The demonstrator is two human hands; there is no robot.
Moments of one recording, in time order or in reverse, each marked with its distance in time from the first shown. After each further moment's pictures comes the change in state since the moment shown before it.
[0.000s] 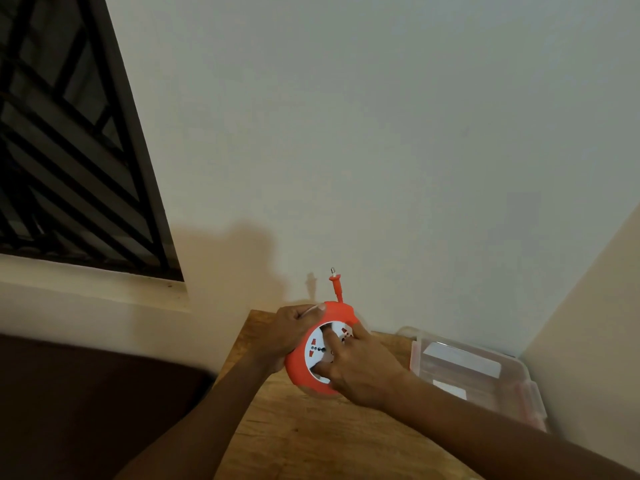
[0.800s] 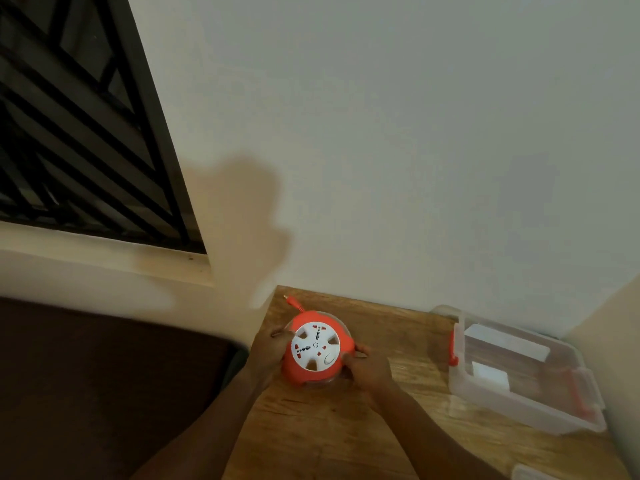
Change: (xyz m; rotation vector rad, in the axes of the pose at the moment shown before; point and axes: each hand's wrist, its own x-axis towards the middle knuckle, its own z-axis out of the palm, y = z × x) left_hand 0.008 -0.128 -0.083 -0.018 0.319 -0.340; right_hand 0.084 -0.072 0.108 1.915 0.128 1.260
